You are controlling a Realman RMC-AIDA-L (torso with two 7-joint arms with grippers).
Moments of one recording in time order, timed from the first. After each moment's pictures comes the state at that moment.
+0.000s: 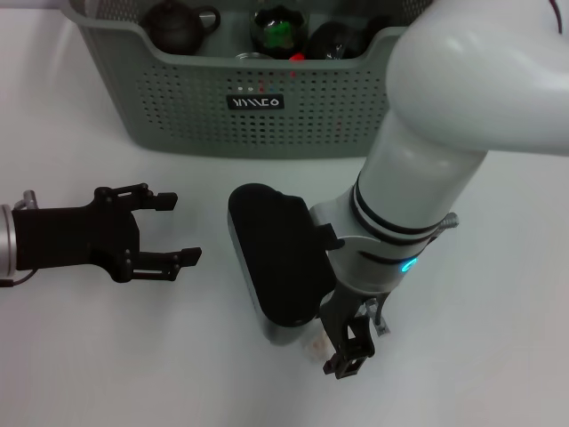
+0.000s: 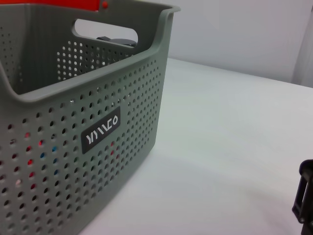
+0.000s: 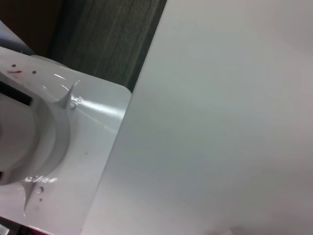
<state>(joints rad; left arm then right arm) -0.43 -2.16 0.42 0.84 2.35 1.68 -1.16 0.95 2.12 -2.13 -1.11 -2.28 -1.43 2.22</state>
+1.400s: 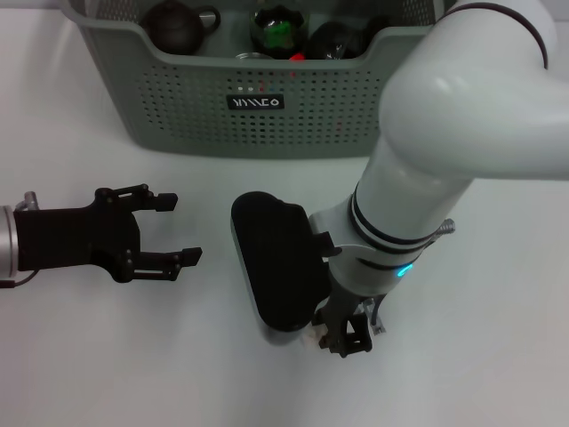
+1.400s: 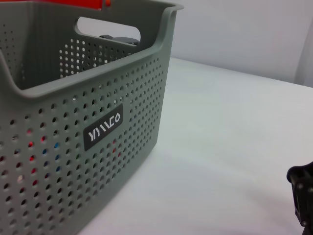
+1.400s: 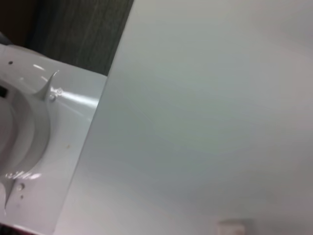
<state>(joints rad) -0.43 -2.16 0.42 0.83 2.35 1.67 -1.16 0.95 2.12 -2.19 -1.07 -2.31 -1.35 2.26</state>
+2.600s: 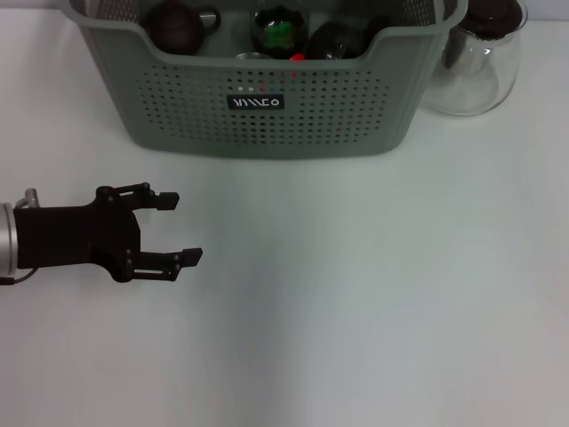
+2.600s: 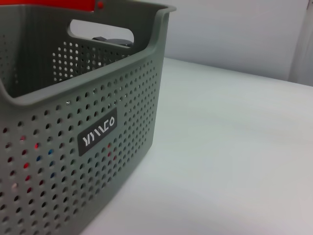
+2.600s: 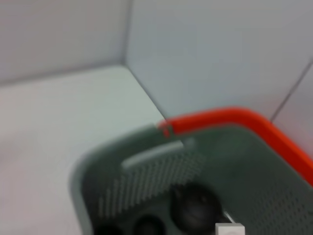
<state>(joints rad) -0.44 -2.16 0.43 0.83 2.35 1.68 -1.15 1.33 2.10 -1.18 -0.96 -2.64 -1.26 2.52</state>
